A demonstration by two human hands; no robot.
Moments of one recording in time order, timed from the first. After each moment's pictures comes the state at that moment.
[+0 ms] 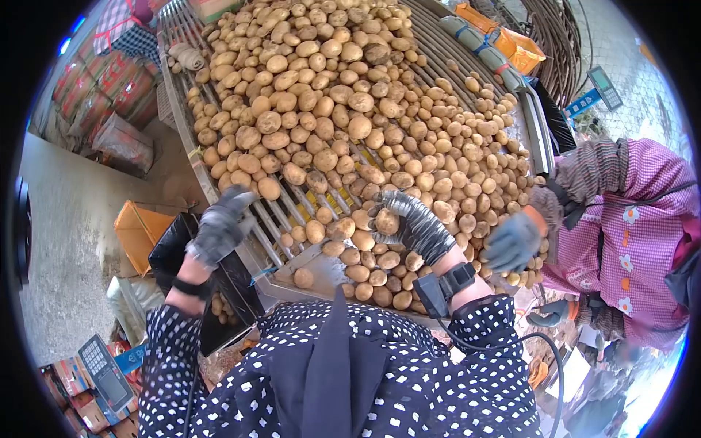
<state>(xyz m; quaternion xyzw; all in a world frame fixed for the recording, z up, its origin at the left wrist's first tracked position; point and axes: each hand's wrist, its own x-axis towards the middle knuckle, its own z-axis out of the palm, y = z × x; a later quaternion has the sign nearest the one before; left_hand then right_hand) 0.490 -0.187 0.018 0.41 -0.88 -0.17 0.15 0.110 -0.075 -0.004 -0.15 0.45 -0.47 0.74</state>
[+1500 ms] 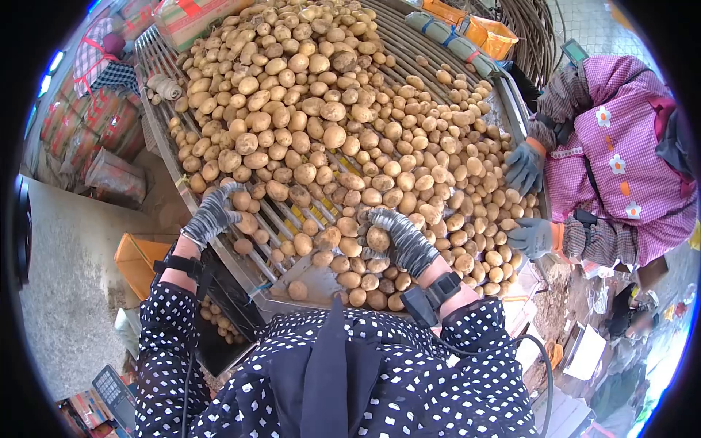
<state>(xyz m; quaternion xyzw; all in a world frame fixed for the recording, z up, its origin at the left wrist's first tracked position) 0.472 -0.266 0.005 0.49 -0.82 -0.28 0.01 0.120 -0.055 -0.011 -0.07 0.49 -0.48 0.73</state>
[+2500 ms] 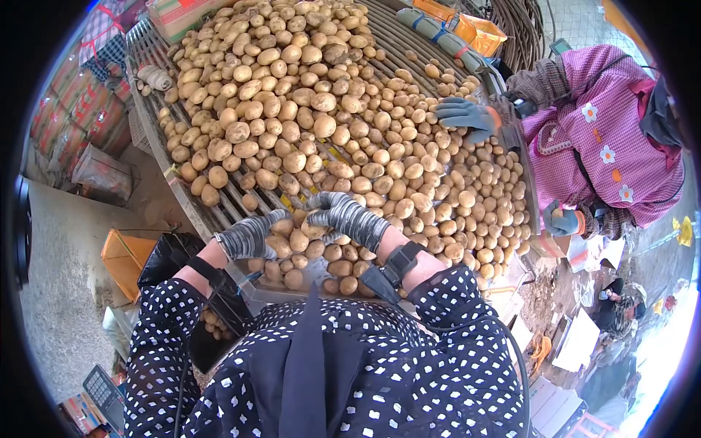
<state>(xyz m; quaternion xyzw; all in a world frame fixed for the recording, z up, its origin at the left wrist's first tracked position) 0.412 -0.195 -0.001 0.32 -0.86 -0.33 -0.23 0.174 -0.109 0.010 -0.33 0.56 -0.28 0.71</state>
